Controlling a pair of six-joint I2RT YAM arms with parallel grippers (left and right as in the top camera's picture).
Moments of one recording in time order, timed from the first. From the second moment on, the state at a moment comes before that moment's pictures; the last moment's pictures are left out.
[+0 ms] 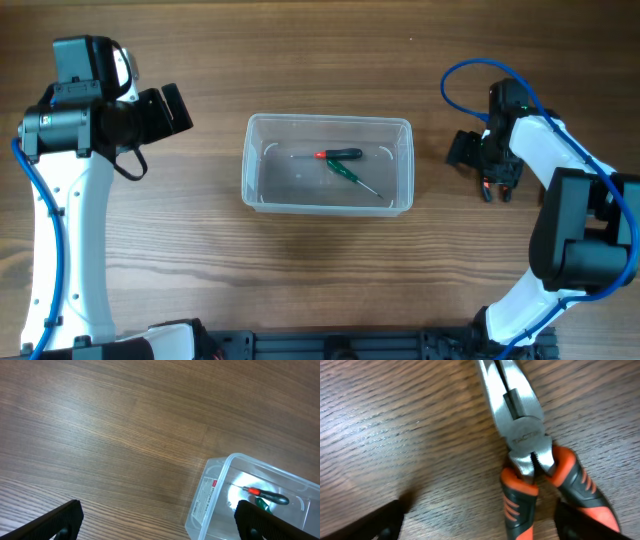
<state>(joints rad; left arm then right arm) 0.11 1.45 1.50 -1.11 0.05 -0.25 -0.11 1.90 1.15 -0.72 0.04 0.32</state>
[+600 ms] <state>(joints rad) 0.11 1.45 1.50 -1.11 0.05 -0.25 -0.11 1.91 1.22 -0.86 -0.03 0.18</state>
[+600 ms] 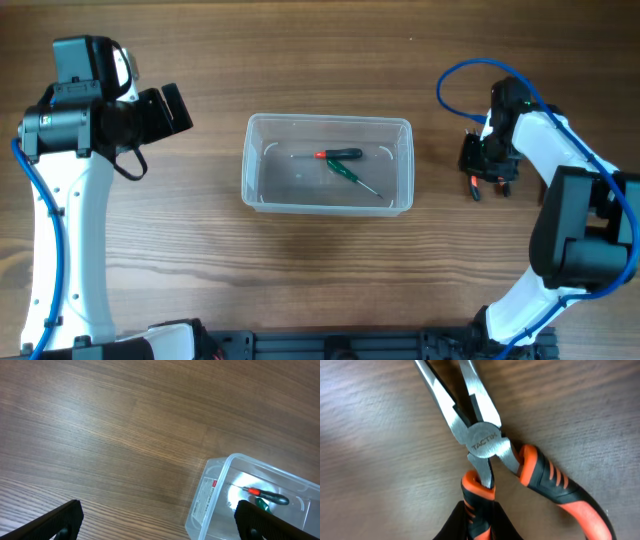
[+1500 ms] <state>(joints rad) 0.11 1.45 1.50 -1.10 0.05 -0.25 0.51 1.96 1.50 -0.99 -0.16 -0.57</state>
